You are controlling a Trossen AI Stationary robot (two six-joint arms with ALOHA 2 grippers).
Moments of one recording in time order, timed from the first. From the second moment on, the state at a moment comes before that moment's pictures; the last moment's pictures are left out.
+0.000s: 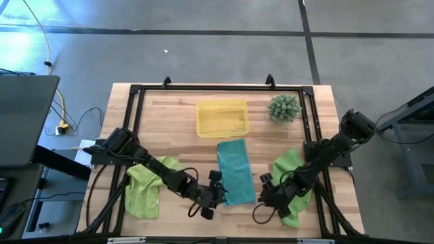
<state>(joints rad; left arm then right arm) -0.40 2.01 1.14 0.21 -0.37 -0.02 0.74 1.55 0.70 -0.13 0.15 0.25</state>
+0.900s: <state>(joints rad) -0.33 2.01 1.19 -0.04 -0.17 0.31 0.74 1.55 0.70 -0.09 0.15 0.23</state>
